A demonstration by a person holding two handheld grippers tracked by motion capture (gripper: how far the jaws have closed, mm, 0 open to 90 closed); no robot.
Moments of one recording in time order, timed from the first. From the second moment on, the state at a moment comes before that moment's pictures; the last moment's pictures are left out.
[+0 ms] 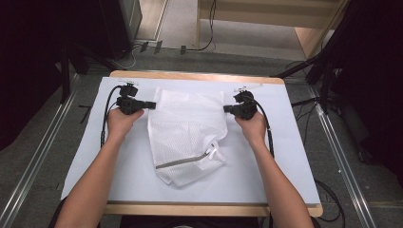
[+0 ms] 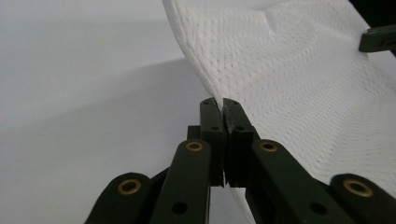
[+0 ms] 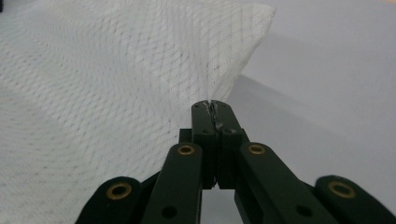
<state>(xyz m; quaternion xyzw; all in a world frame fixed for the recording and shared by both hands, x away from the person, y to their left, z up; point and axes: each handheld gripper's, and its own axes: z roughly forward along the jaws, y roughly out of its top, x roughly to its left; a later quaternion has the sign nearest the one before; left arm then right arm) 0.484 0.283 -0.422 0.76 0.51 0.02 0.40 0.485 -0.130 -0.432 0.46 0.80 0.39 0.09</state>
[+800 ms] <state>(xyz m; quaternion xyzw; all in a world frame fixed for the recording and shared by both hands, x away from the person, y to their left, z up) 0.390 0.291 -0.409 0.78 0.49 0.02 0.38 0.413 -0.136 -0.425 0.43 0.81 0.39 0.08</state>
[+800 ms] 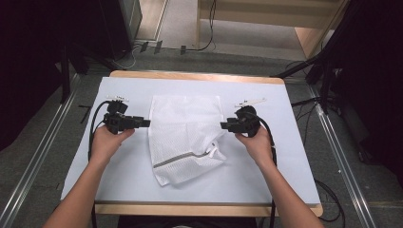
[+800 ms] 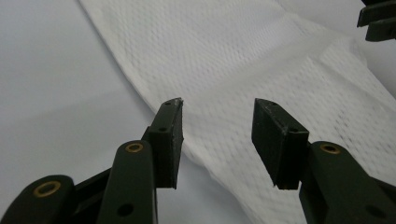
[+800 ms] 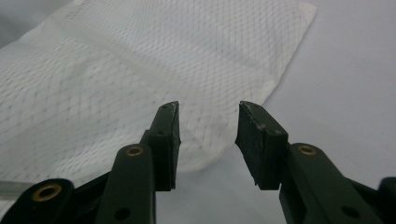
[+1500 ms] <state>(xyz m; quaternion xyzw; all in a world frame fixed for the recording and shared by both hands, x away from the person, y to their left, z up) 0.370 0.267 -0.456 0.79 0.50 -0.02 0.36 0.418 -0.117 -0.452 0.43 0.82 0.37 0.05</state>
